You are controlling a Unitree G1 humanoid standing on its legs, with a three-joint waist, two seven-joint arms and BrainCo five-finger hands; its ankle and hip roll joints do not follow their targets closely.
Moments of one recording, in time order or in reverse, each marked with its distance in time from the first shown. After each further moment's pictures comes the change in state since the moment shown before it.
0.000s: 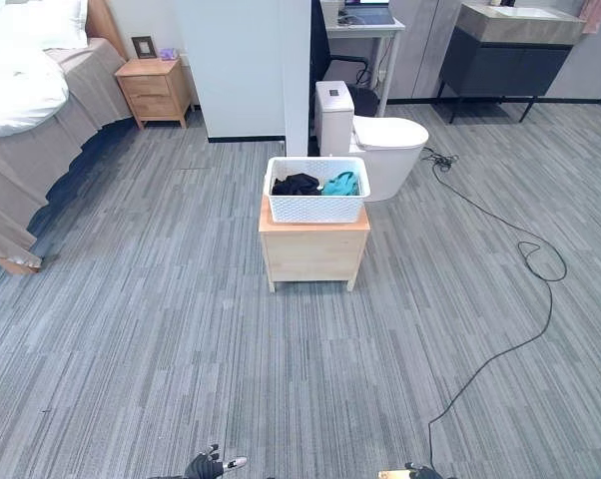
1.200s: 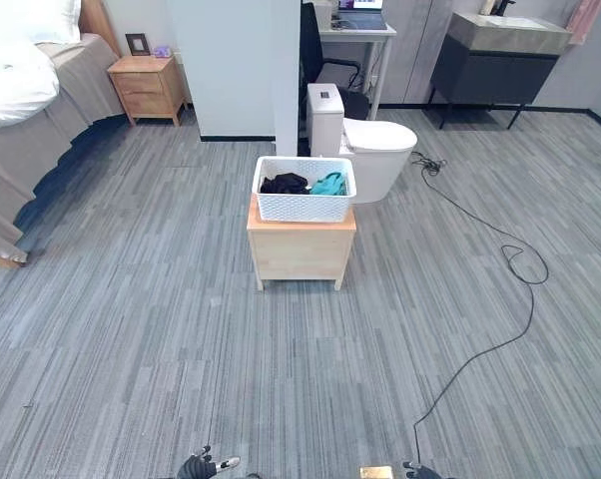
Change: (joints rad) left arm -0.032 0.023 0.045 0.017 -0.030 -0.001 0.003; right arm -0.014 0.001 -0.003 -0.006 0.065 -0.021 -0.001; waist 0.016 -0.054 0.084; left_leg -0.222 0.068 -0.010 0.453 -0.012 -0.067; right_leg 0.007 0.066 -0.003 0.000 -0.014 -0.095
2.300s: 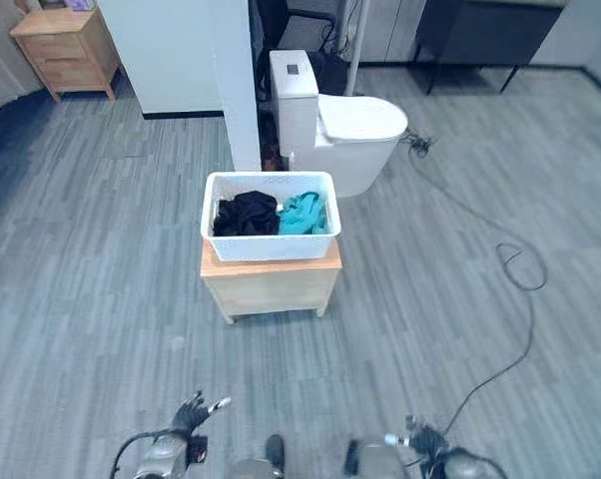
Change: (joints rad) left arm -0.042 0.041 0.045 -0.302 -0.111 -0.032 0.041; right arm 0.120 -0.146 -0.135 -0.633 0.147 -0.011 -0.002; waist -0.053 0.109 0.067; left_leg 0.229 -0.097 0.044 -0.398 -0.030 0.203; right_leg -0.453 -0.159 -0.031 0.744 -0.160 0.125
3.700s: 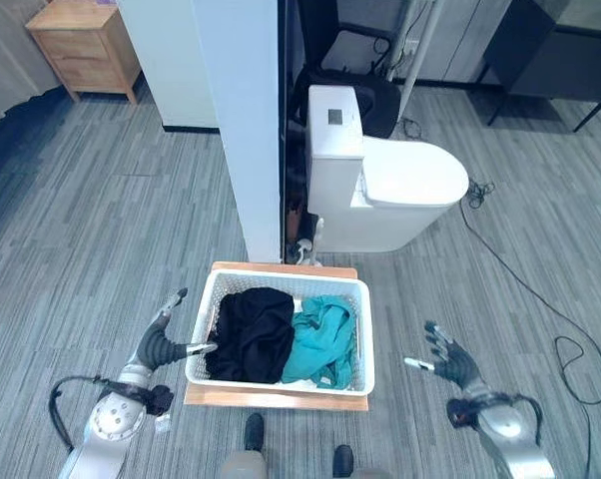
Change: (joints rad) left arm 0.149 0.248 0.083 -0.918 0.425 0.106 0.019; right arm -0.068 -0.067 -0.128 -0.416 -0.074 0.017 -0.034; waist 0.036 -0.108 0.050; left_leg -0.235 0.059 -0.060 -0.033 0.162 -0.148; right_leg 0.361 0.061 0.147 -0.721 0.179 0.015
